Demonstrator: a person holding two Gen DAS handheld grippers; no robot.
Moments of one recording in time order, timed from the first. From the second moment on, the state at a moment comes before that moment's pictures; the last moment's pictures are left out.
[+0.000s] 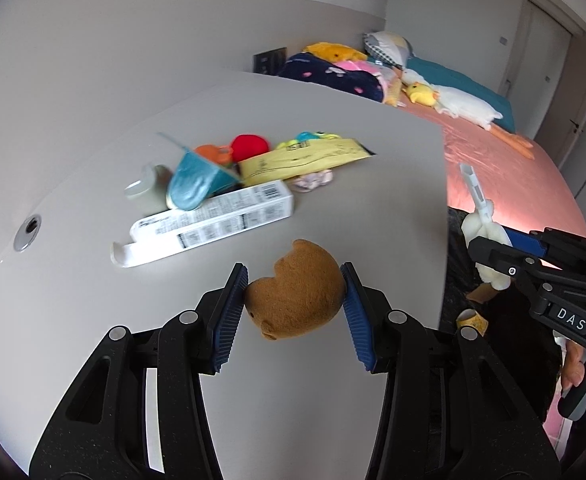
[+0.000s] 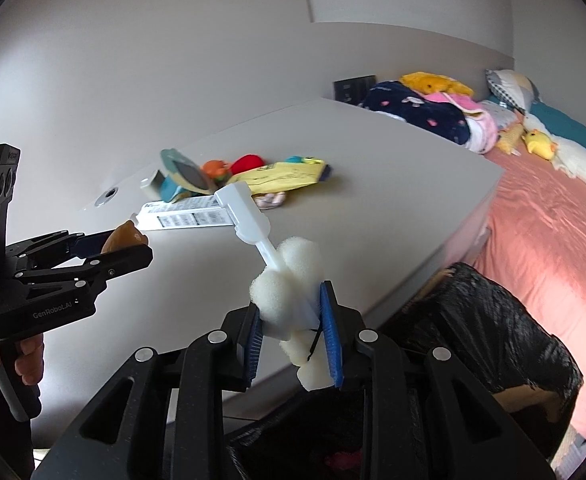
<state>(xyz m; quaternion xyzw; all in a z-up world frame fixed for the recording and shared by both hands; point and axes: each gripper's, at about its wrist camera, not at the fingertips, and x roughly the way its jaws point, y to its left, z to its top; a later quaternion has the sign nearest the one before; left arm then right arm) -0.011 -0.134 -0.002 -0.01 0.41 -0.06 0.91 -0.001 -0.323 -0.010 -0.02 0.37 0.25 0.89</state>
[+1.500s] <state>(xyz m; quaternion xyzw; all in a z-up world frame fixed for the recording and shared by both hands) -0.021 -0.311 -0.020 0.11 0.42 -0.29 0.85 -0.051 -0.493 -0.013 0.05 0.34 0.00 0.94</state>
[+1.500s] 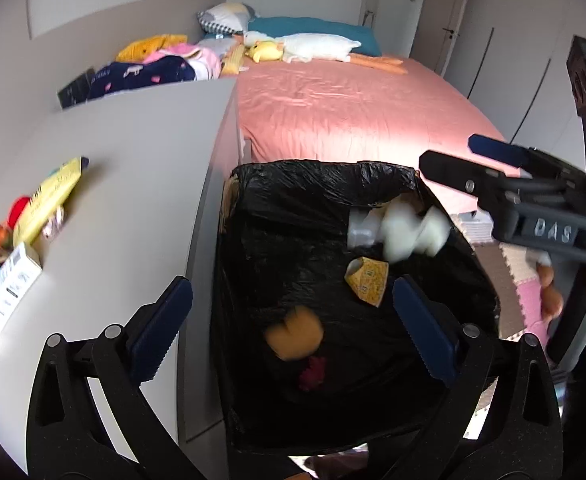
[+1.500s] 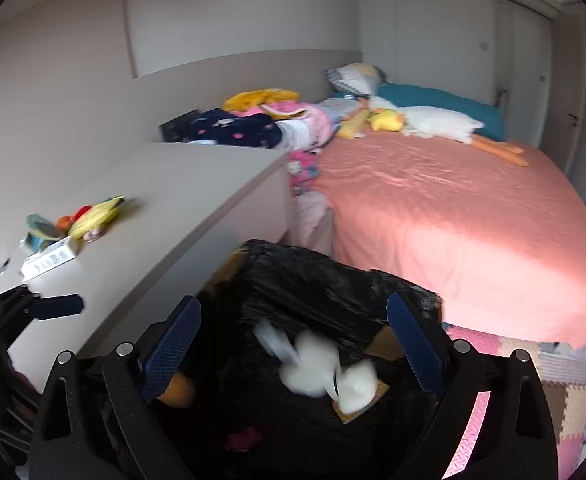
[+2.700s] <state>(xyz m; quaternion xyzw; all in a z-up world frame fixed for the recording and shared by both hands) 0.020 -0.124 0.013 0.00 0.40 -0.09 0.91 -0.010 -0.386 -0.006 0.09 0.34 0.13 0.93</state>
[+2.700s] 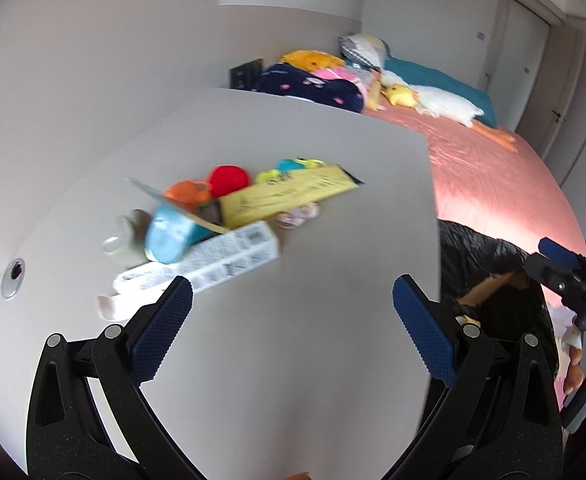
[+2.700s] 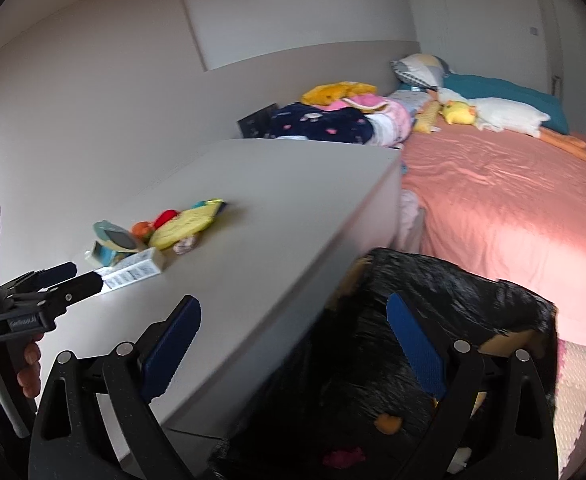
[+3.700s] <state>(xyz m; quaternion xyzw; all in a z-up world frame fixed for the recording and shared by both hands) 0.061 0.002 -0.004 -0.01 0.40 0.01 0.92 0.044 -0.245 0.006 0.06 0.33 0.24 0.91</state>
